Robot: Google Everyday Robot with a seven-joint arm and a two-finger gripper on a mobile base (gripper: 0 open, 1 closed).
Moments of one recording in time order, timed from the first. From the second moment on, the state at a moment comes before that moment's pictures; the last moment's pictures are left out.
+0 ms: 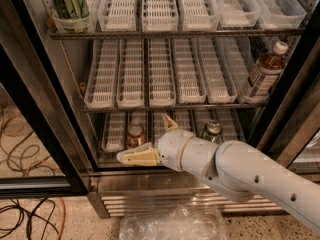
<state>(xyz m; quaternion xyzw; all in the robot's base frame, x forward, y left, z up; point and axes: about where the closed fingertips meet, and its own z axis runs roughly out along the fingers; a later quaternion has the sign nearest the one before) 0.505 0.037 0.776 -0.33 0.71 0.28 0.55</state>
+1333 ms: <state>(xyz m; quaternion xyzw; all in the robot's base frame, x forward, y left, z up) 0.548 0.011 0.697 -0.31 0.66 0.12 0.67</state>
